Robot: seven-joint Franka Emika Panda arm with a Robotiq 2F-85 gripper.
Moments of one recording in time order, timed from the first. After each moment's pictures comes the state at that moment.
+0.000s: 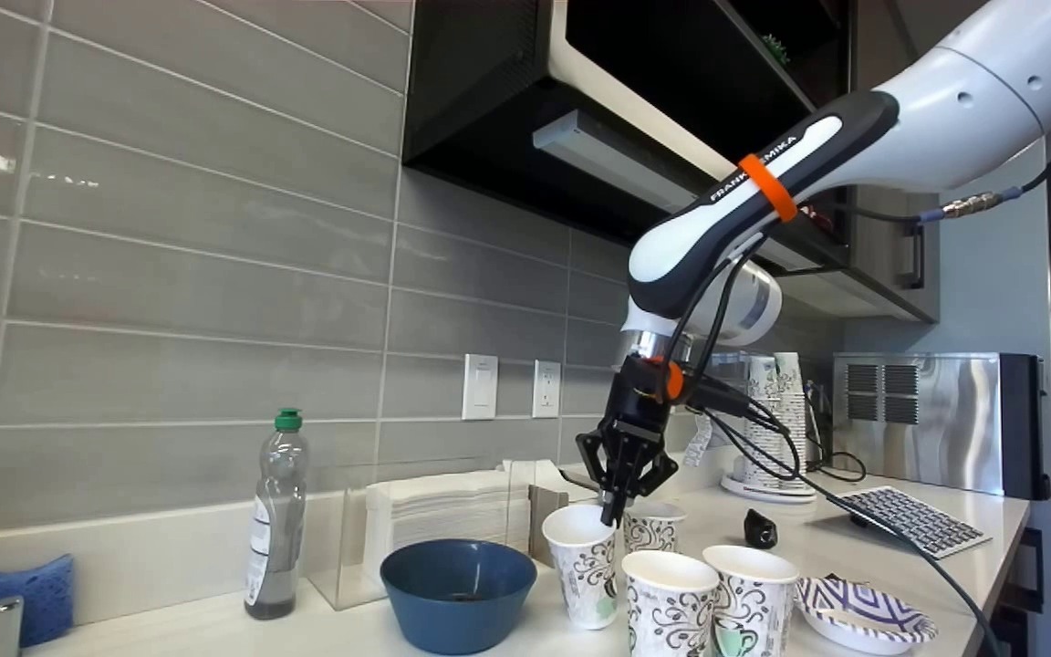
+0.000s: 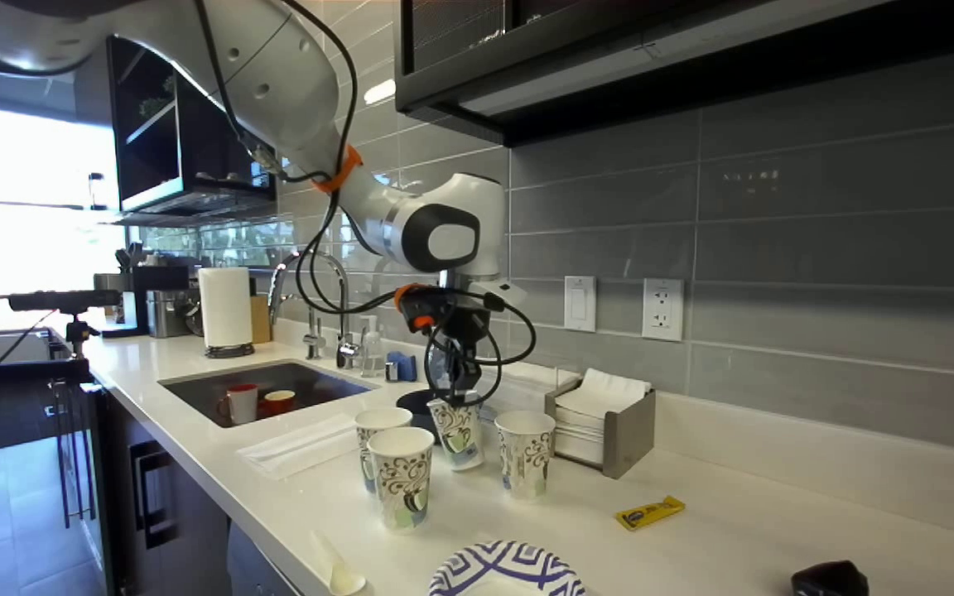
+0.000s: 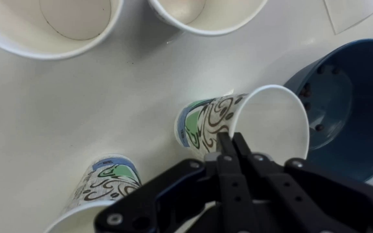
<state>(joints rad) 0.01 0.14 0.00 -2.05 0.26 2.28 0.39</state>
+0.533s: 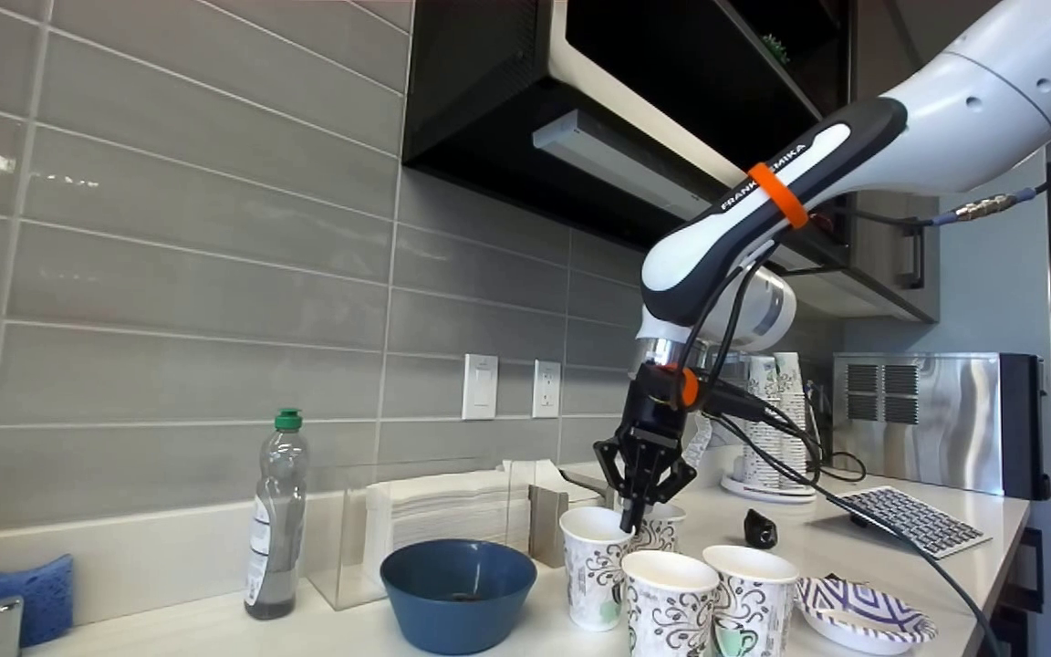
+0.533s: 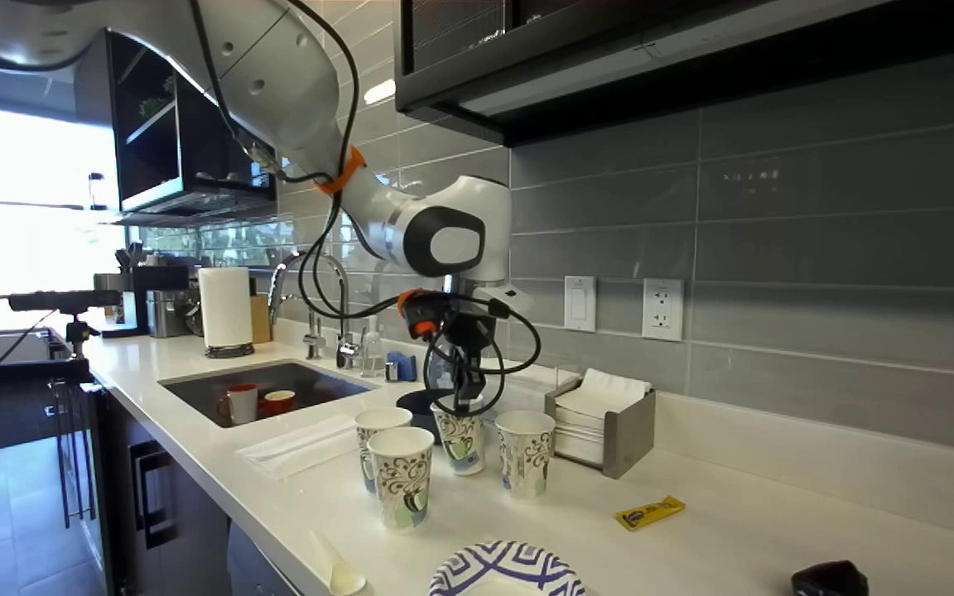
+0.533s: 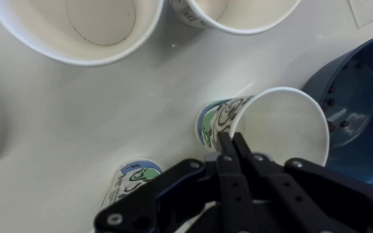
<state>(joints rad) 0.01 0.12 -0.03 -2.09 0.26 2.28 0.39</state>
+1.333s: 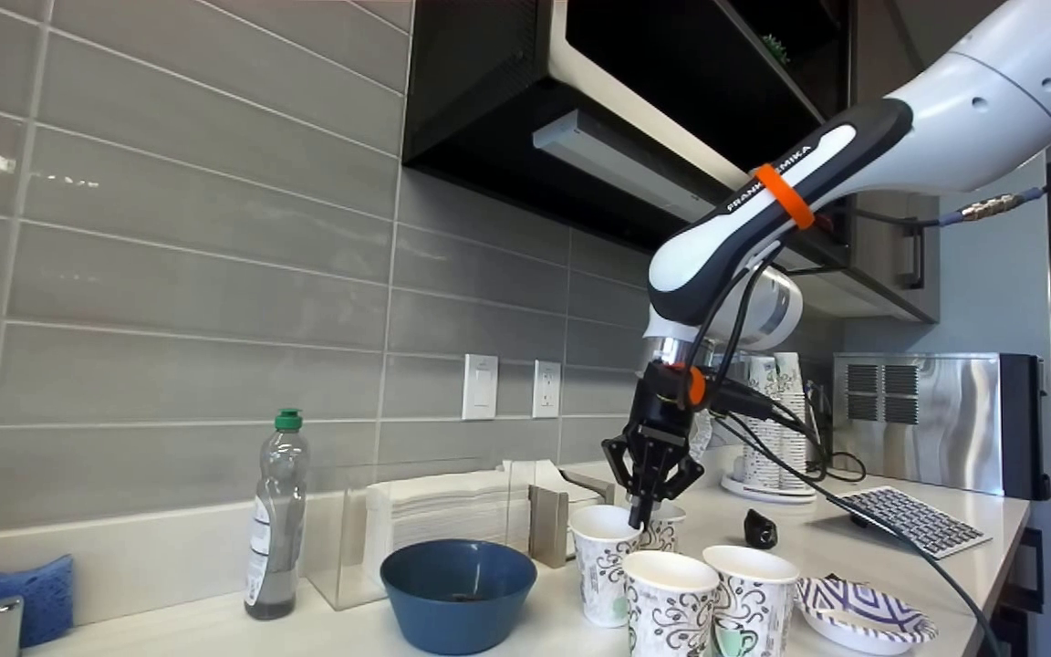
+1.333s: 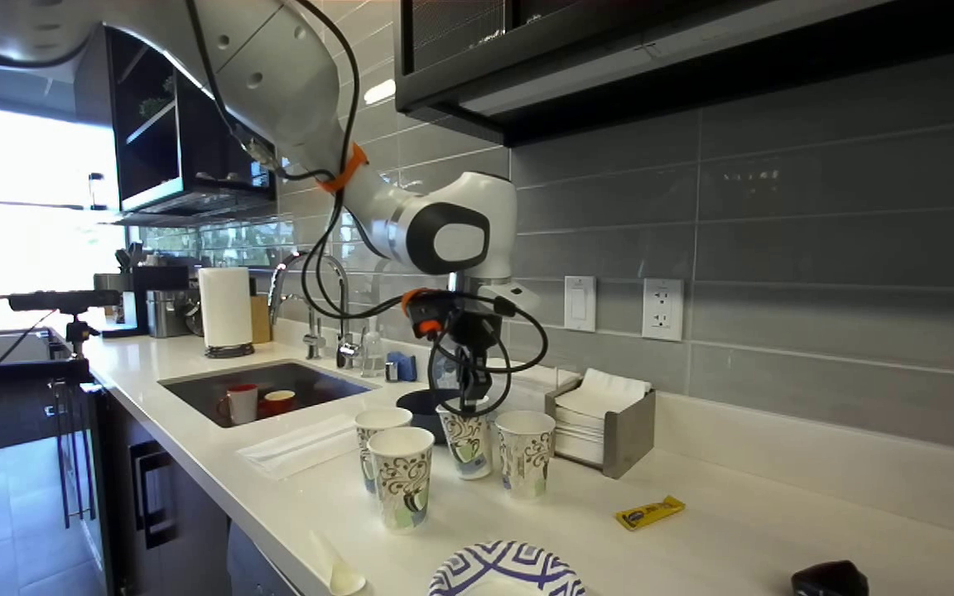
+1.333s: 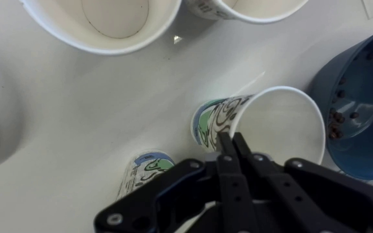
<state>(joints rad) 0.00 0.11 -0.05 -2.09 0.25 2.28 0.39</state>
